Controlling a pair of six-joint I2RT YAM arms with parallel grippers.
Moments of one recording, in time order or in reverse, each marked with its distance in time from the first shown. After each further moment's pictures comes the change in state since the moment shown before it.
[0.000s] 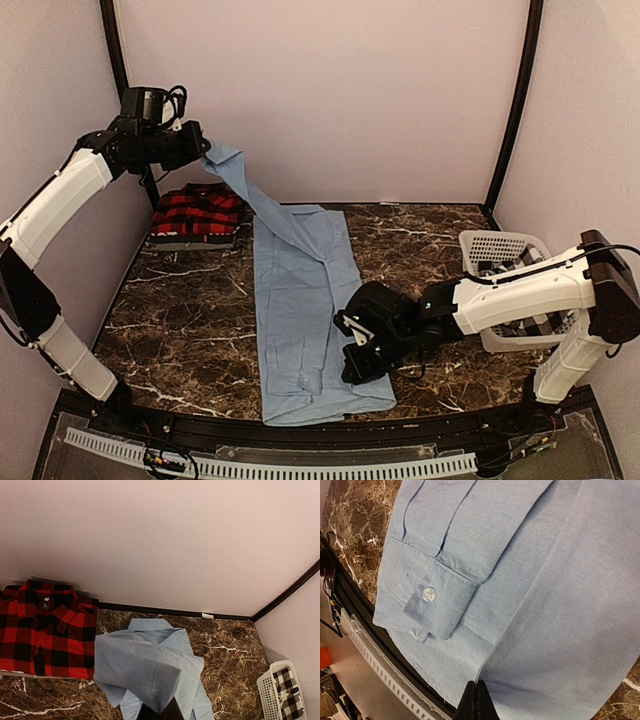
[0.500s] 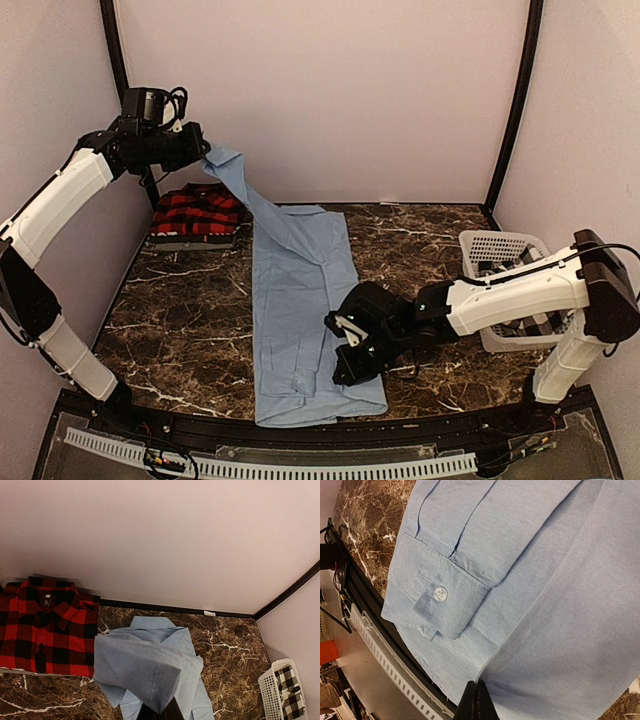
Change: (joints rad) left arm 0.000 0.007 0.005 -0.016 0.000 0.000; right arm 0.006 0.027 0.017 0.044 -0.047 -0.014
